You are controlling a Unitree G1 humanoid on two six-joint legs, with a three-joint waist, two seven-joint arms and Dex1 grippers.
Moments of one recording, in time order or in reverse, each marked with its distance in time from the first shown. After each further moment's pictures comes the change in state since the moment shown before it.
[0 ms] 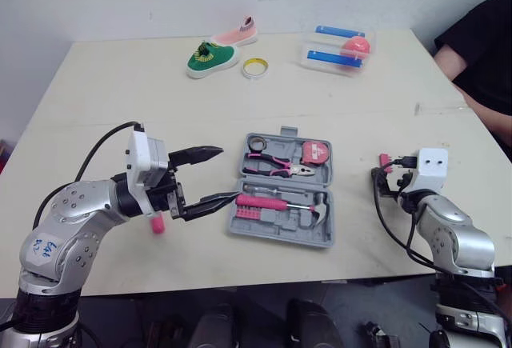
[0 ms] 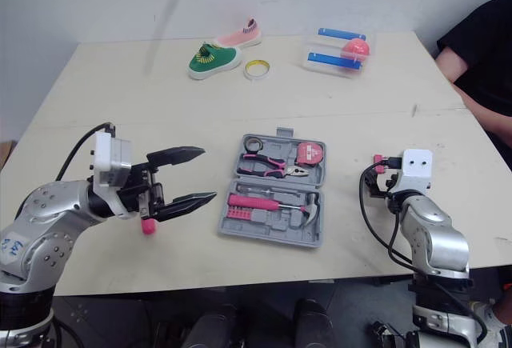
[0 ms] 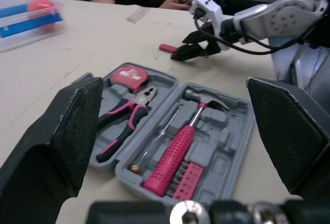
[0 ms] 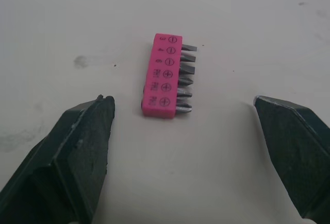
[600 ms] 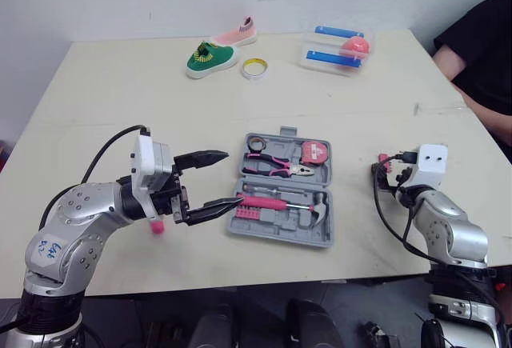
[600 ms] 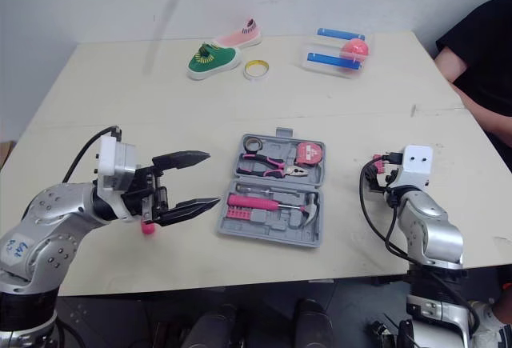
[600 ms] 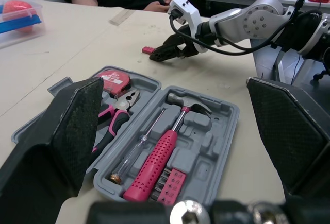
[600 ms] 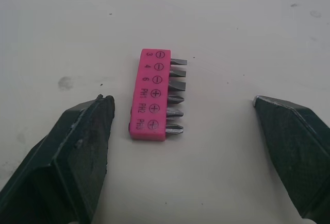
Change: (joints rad) left arm 0.008 -0.013 -0.016 -0.001 0.000 -0.005 -0.022; right arm -0.060 0.032 -0.020 0.095 -0.022 -0.038 0.005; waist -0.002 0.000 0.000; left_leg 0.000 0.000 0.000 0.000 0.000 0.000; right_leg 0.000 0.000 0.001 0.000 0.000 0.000
